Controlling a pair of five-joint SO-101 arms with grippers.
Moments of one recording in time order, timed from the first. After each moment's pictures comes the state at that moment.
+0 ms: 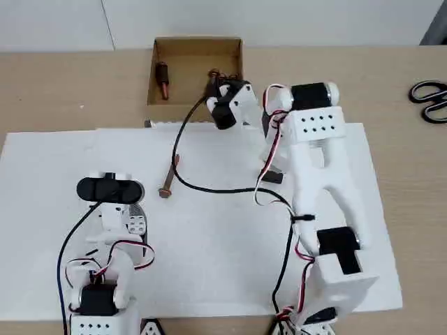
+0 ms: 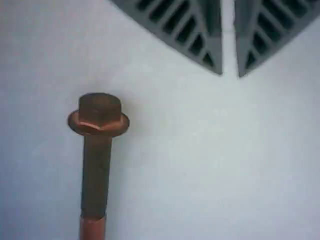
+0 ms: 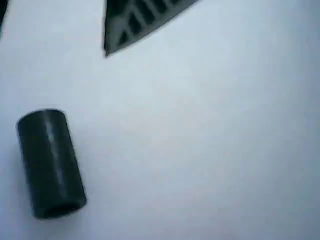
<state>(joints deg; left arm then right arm) -3.3 -103.5 95.0 57.2 0.9 -11.5 11.9 -20.1 98.7 51.0</state>
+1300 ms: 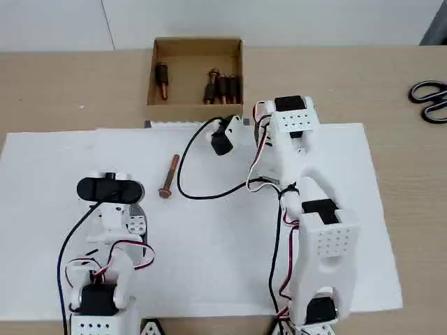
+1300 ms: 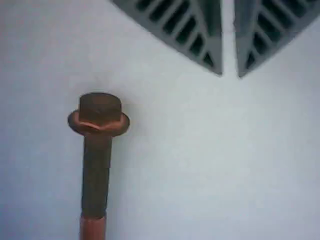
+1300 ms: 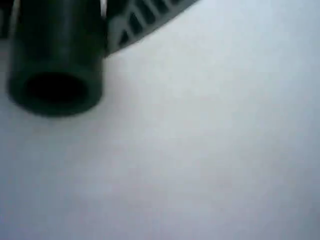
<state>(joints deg) -3.3 -103.5 95.0 57.2 0.9 -11.4 34.3 -21.1 90.3 60.4</state>
